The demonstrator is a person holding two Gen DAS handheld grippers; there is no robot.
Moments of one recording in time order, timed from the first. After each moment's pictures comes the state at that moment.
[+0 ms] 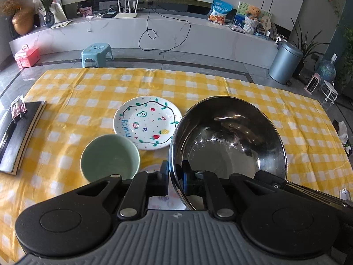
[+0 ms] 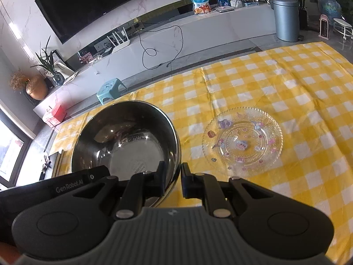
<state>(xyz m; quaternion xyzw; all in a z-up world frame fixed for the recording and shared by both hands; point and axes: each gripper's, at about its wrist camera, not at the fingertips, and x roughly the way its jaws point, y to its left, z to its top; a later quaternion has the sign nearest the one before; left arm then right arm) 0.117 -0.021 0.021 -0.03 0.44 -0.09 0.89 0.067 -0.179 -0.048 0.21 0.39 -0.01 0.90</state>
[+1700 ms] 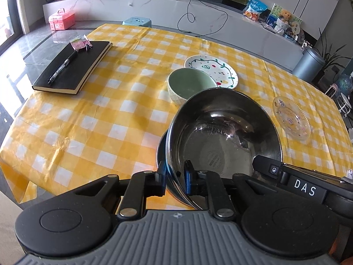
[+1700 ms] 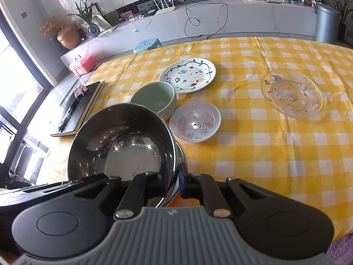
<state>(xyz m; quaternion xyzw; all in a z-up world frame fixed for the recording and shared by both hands) 0.016 0.091 -0.006 -0.08 0.48 -0.03 0.87 -0.003 -0.076 -0.067 0.12 0.44 0.09 0.89</state>
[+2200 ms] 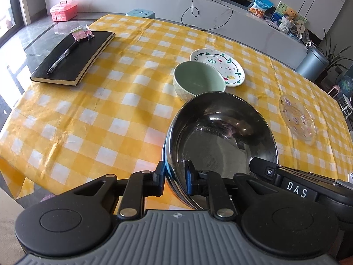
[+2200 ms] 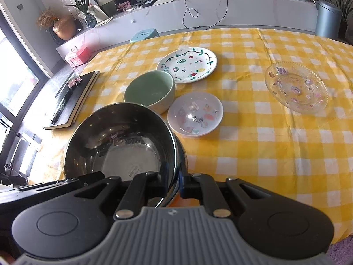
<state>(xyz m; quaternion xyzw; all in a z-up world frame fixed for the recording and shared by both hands) 0.027 0.099 -0.018 -0.09 0.50 -0.02 0.86 0.011 -0.067 -0.082 0.11 0.46 0.08 0.88</state>
